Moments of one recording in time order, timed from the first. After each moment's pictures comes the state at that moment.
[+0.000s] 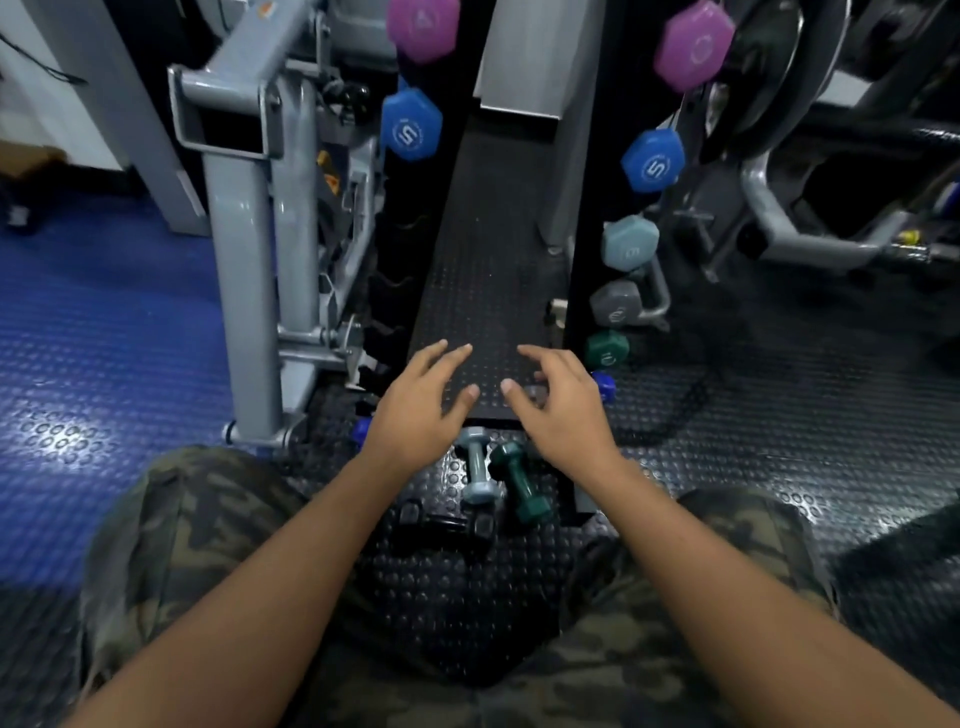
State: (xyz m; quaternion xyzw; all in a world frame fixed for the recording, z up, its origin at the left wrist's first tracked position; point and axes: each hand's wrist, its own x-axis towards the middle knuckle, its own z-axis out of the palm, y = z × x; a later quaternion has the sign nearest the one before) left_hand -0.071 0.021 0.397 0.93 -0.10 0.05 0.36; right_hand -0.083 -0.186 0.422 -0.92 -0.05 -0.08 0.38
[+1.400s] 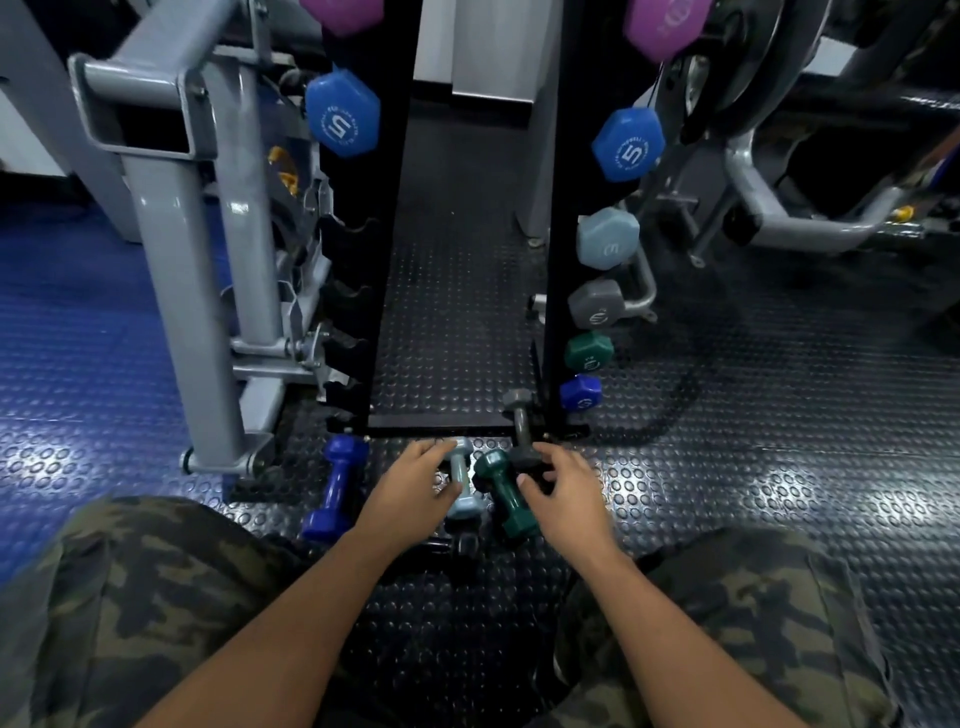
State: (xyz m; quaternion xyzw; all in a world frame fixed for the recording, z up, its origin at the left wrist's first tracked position) left_hand -0.060 -0.010 0.293 0.93 -0.08 -0.12 0.33; right_hand -0.096 -0.241 0.308 -0.92 0.10 0.02 0.37
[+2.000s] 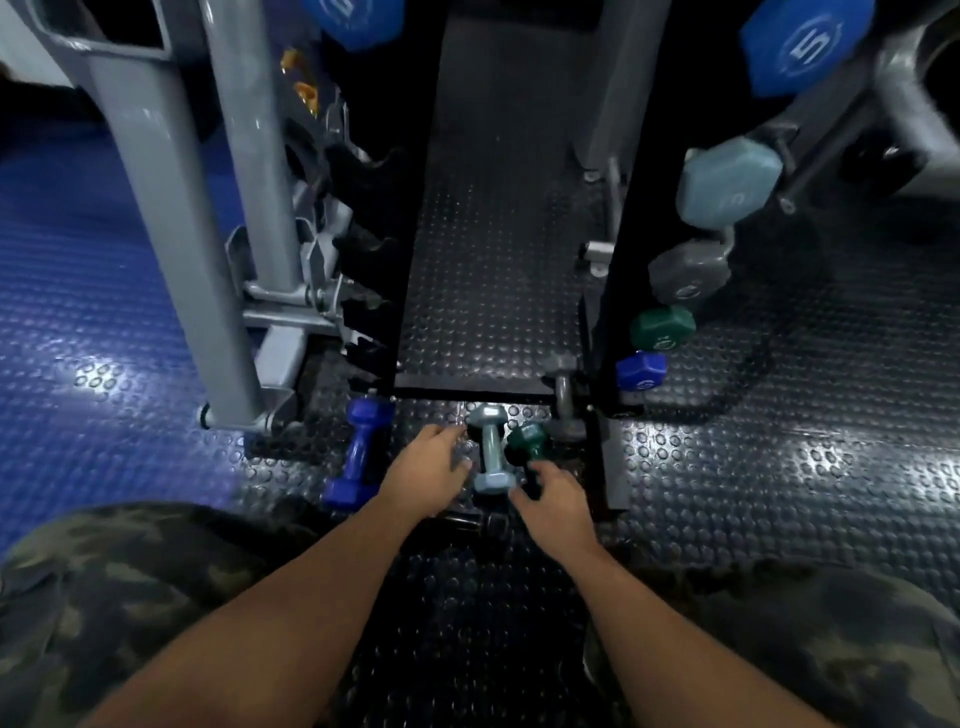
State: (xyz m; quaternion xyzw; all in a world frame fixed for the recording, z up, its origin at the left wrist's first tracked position) left_hand 0.005 0.003 0.211 0.94 -0.02 -0.20 0.28; right_hand -0.041 -0.201 0.195 -0.90 0.15 0.18 0.37
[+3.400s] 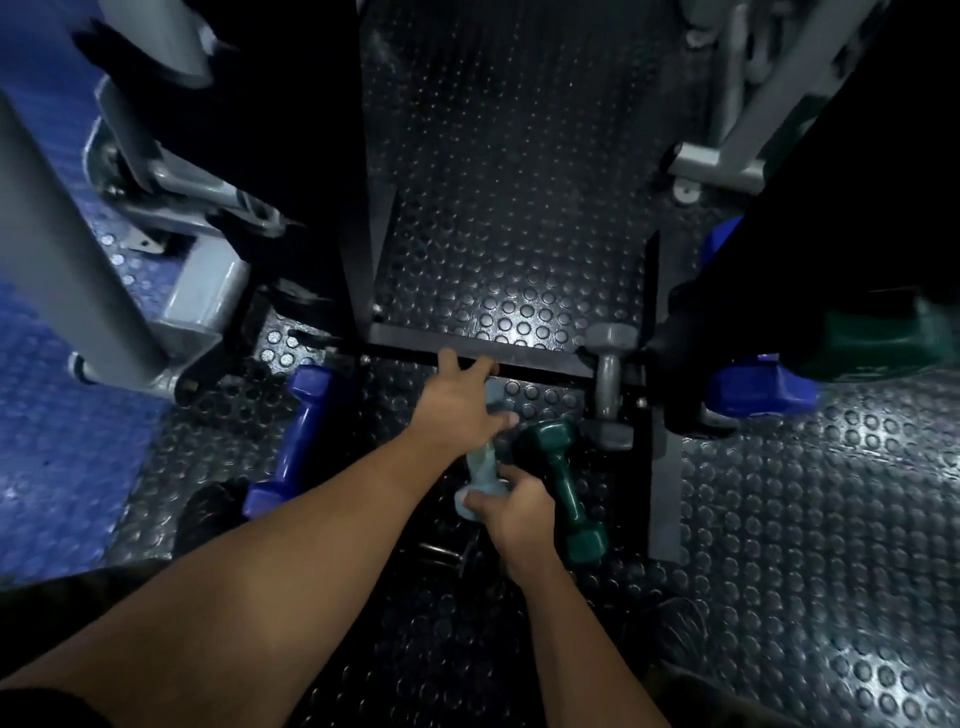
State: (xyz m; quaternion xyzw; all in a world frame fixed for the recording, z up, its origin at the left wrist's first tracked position) left_hand 0.161 -0.055 0.038 0.94 0.03 -0.24 0.23; right_hand 0.052 -0.178 0.017 -0.77 0.27 0.29 0.50
